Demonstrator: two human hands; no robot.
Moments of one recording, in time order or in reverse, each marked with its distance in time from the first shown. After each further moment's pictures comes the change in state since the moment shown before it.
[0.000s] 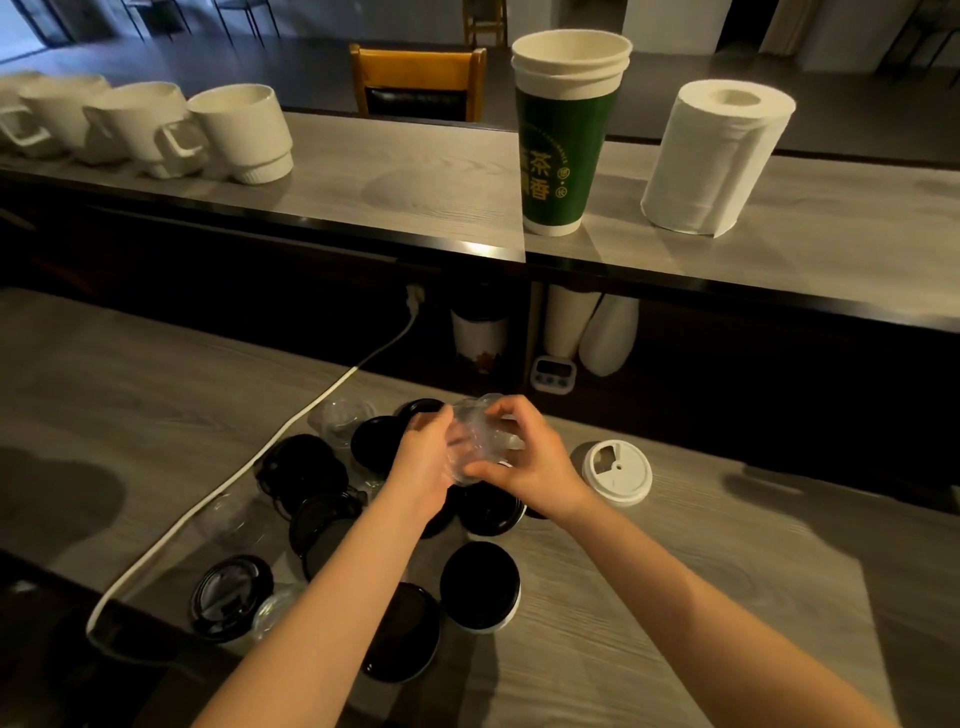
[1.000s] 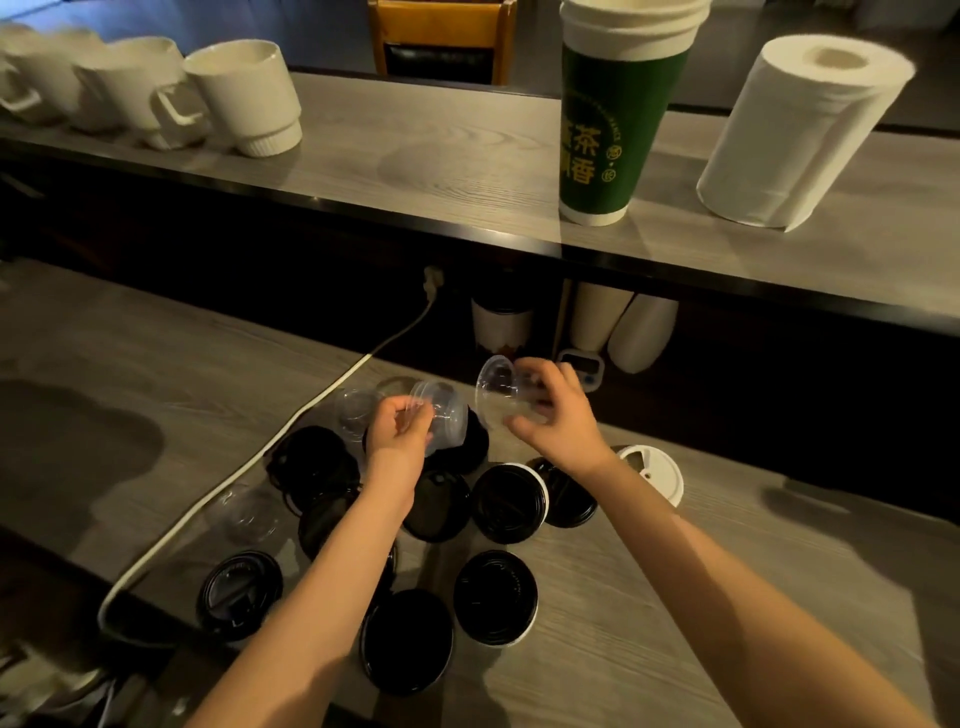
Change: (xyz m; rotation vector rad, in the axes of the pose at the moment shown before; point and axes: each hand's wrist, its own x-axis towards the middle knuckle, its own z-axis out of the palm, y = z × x) left_hand 0.037 0.007 -0.038 0.266 0.201 0.337; right_hand 0.054 0.026 -0.013 -0.116 0.038 0.083
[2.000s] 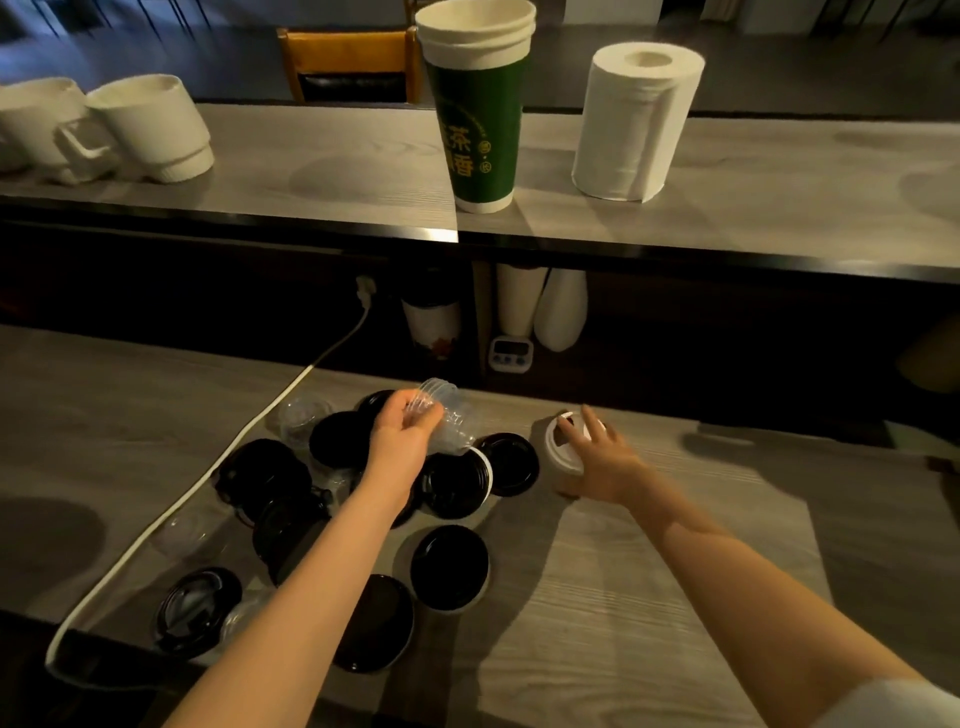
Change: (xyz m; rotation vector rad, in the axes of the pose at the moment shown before) left_hand -0.050 0.002 0.041 0.128 -0.268 0.114; right_hand -0.079 0.096 -0.073 -0.791 -0.353 0.516
